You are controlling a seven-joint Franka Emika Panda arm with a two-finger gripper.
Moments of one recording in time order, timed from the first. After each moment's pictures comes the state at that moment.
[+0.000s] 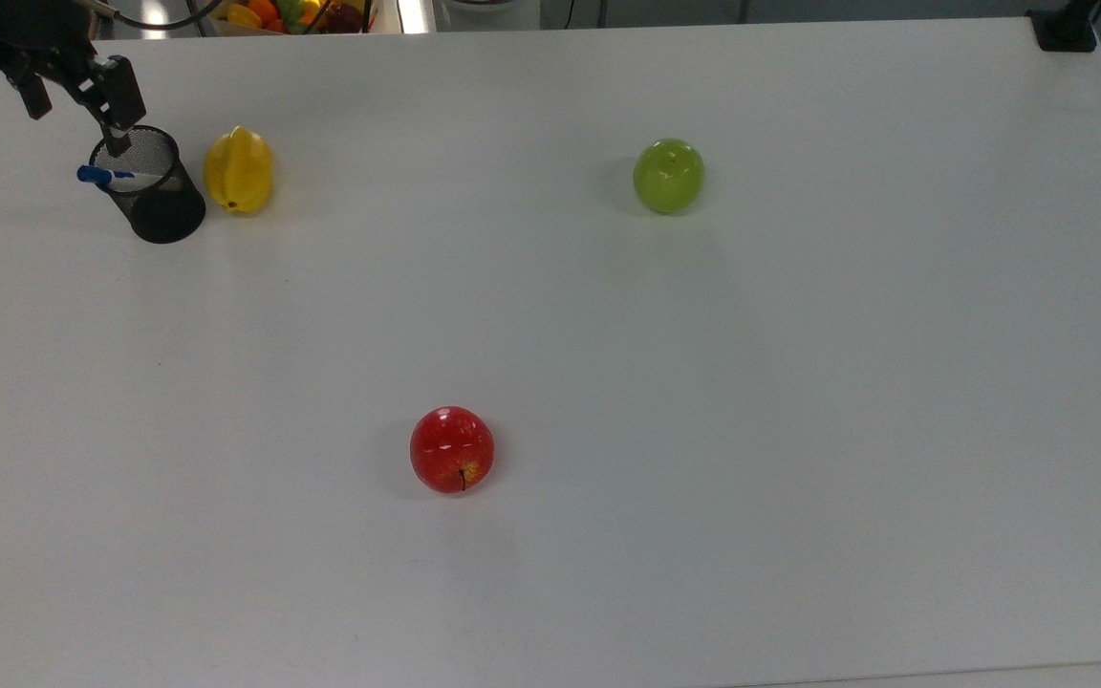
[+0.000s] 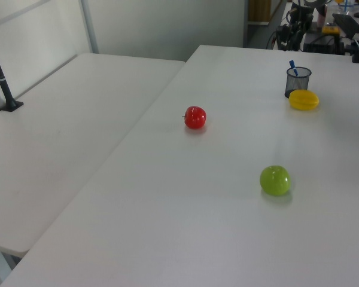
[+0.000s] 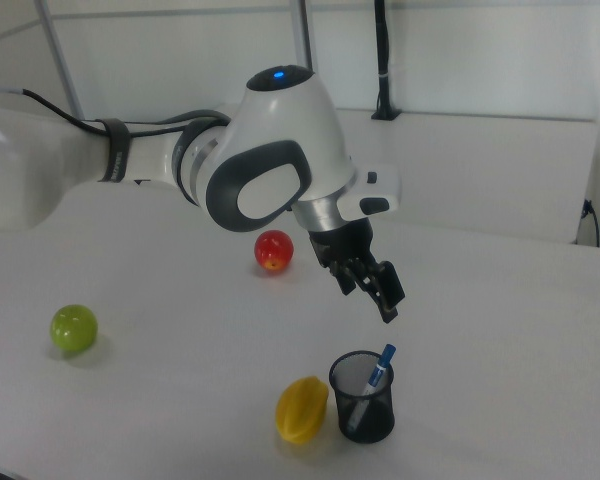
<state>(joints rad) -0.04 0.17 -0.42 -1.80 0.02 2.20 -0.09</state>
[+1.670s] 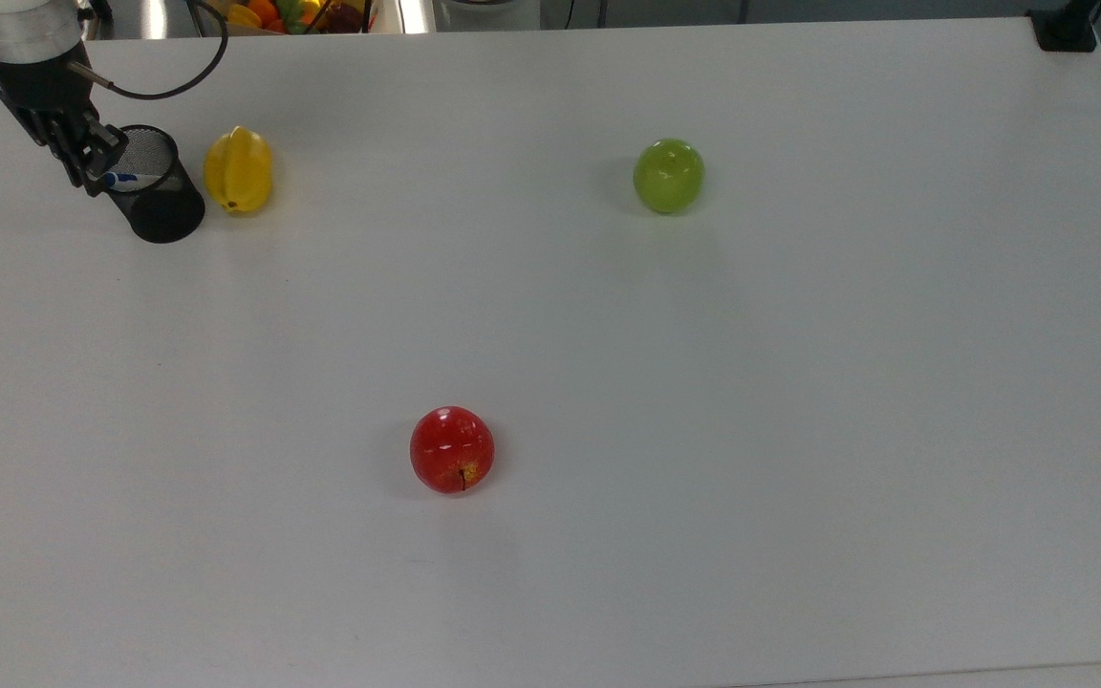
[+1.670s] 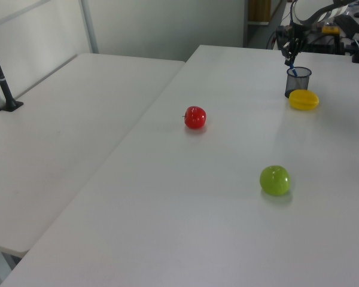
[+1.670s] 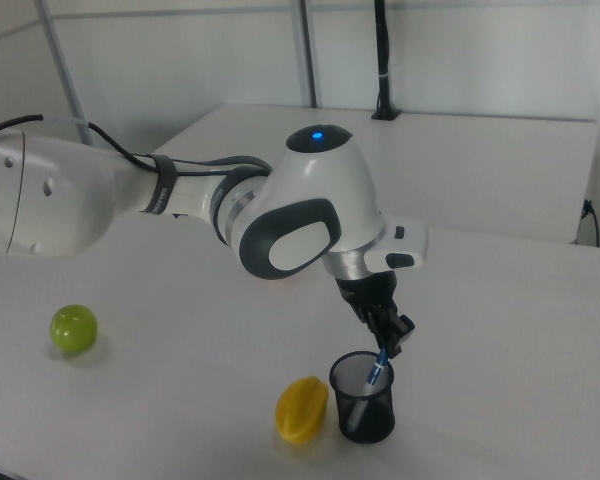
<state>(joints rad) -0.09 0.28 -0.42 -1.82 0.11 2.29 -0.09</state>
